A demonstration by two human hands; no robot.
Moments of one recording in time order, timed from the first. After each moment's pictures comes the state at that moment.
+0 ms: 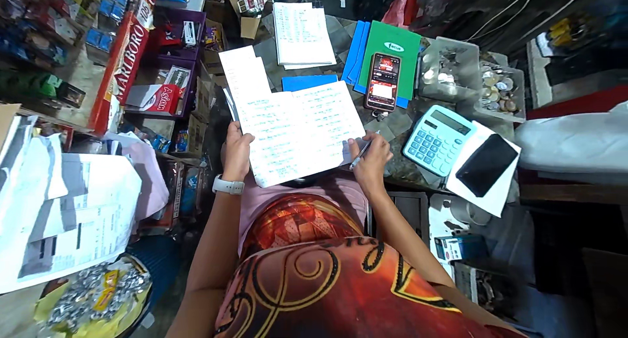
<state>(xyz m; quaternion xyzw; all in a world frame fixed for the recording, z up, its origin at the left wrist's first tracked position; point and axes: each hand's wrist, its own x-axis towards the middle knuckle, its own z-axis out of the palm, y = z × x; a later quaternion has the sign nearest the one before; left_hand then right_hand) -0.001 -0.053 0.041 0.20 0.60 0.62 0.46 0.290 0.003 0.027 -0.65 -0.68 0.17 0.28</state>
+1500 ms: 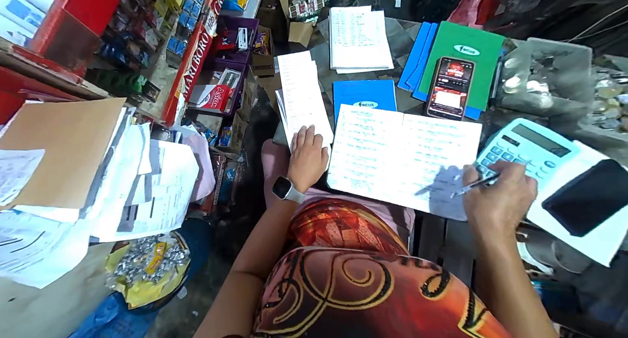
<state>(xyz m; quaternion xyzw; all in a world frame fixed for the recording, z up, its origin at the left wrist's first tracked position) 0.035 -0.059 0.026 0.62 0.74 0.19 0.17 0.368 -0.005 0.083 -0.70 -0.69 0.09 0.18</state>
